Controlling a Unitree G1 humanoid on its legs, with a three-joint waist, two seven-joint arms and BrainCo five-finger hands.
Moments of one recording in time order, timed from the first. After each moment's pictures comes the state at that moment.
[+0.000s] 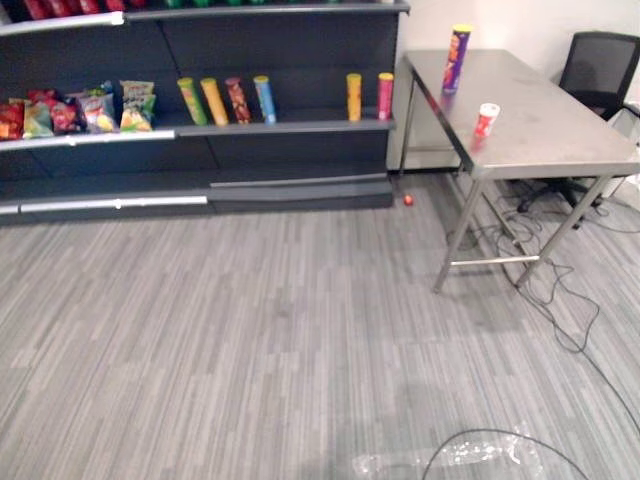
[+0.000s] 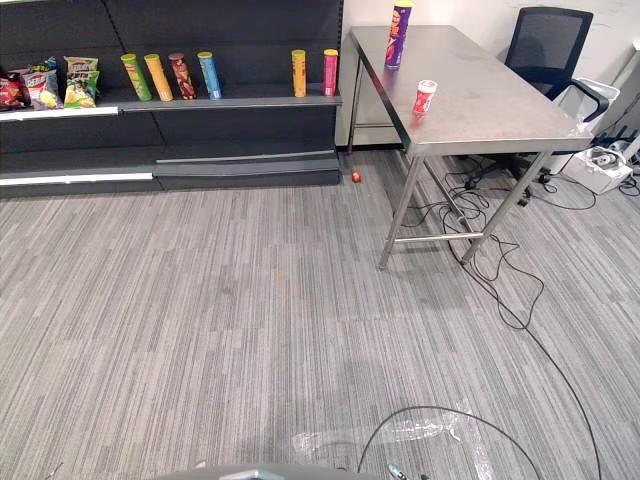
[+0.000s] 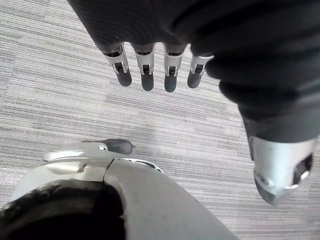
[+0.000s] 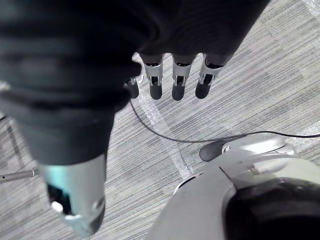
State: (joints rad) left arm 0.18 0.12 0.12 1.22 -0.12 -0.12 -0.01; right arm 0.16 -0.09 -0.30 1.24 0.18 -0.14 0.05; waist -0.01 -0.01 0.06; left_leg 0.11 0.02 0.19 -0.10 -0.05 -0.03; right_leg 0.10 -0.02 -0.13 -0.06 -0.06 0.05
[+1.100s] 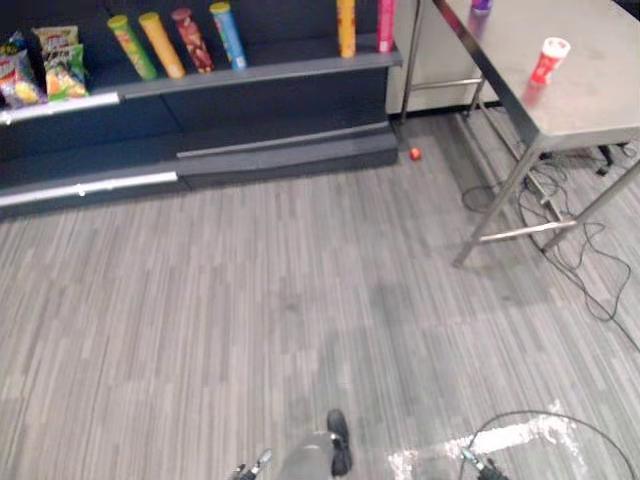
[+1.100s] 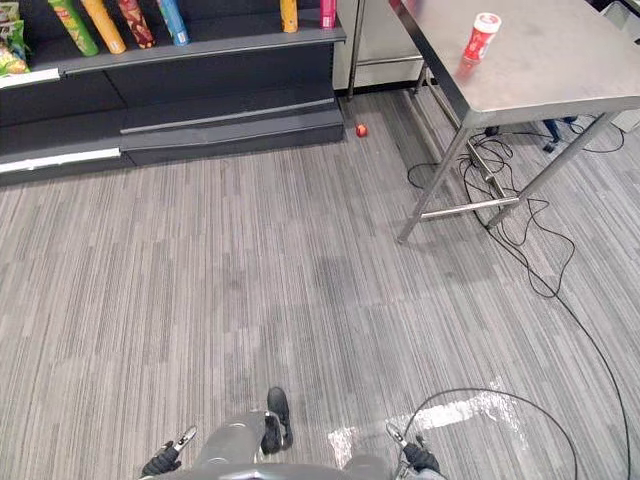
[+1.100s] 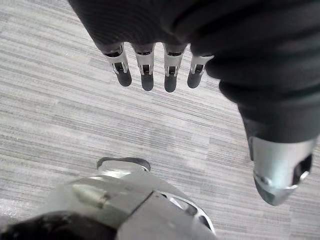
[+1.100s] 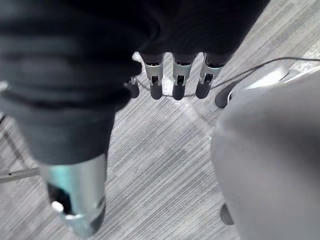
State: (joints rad) left arm 0.12 0.13 0.12 1.20 -0.32 -0.16 0.00; right arm 0.08 -0.06 -0.34 1.18 0.28 -0.15 0.03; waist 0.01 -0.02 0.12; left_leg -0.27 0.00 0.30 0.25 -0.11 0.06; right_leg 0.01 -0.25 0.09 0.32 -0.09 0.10
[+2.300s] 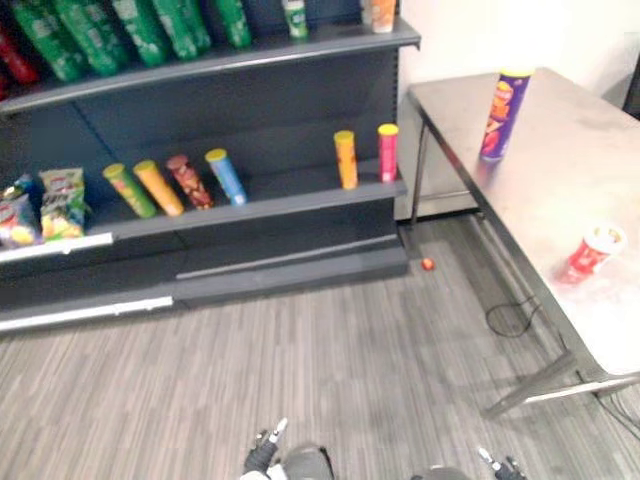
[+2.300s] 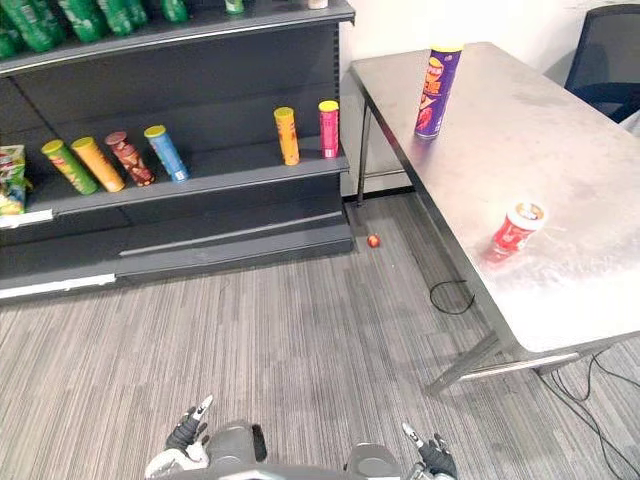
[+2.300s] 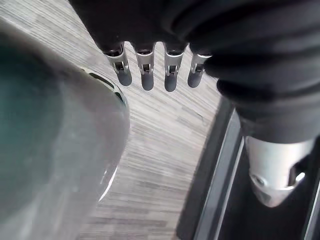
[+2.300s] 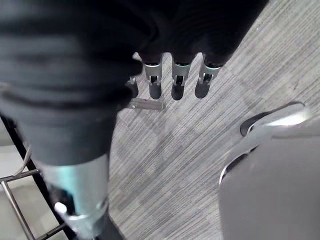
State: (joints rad) left arm 0.07 0.00 0.28 1.07 -0.31 -0.19 -0.04; right arm 0.13 -0.06 -0.33 1.06 0.33 -0.18 0.03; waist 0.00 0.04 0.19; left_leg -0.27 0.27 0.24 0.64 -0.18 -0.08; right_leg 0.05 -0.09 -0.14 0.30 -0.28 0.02
